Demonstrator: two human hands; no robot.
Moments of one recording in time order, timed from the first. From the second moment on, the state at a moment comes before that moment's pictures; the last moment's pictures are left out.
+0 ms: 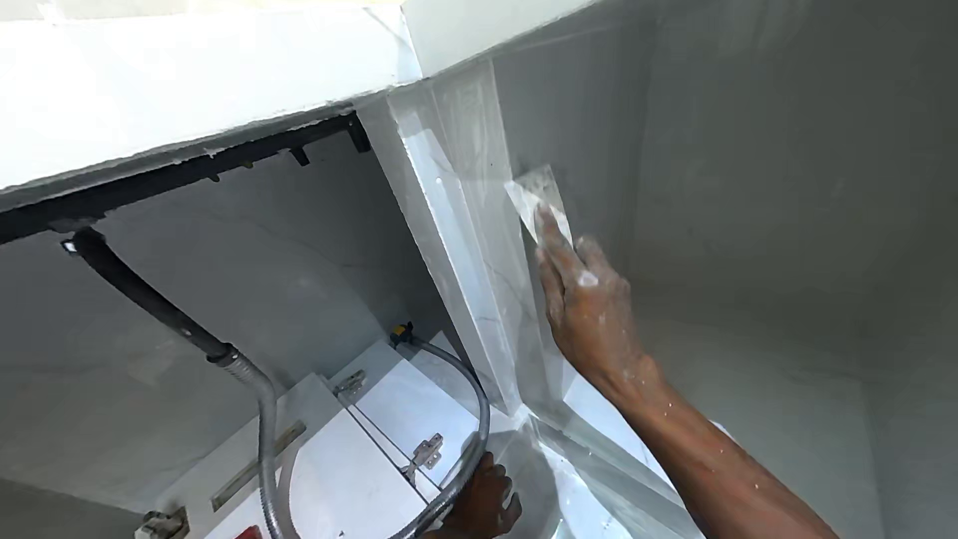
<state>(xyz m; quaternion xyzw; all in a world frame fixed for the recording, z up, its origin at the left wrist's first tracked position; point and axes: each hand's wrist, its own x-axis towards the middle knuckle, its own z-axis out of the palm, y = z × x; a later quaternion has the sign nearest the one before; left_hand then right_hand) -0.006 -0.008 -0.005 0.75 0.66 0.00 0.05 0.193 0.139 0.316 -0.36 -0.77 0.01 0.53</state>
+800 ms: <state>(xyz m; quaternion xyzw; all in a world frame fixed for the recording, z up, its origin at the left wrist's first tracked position) -0.008 -0.006 -0.009 0.76 0.65 0.02 0.04 0.198 0.137 0.359 -0.34 -0.76 0.01 0.56</state>
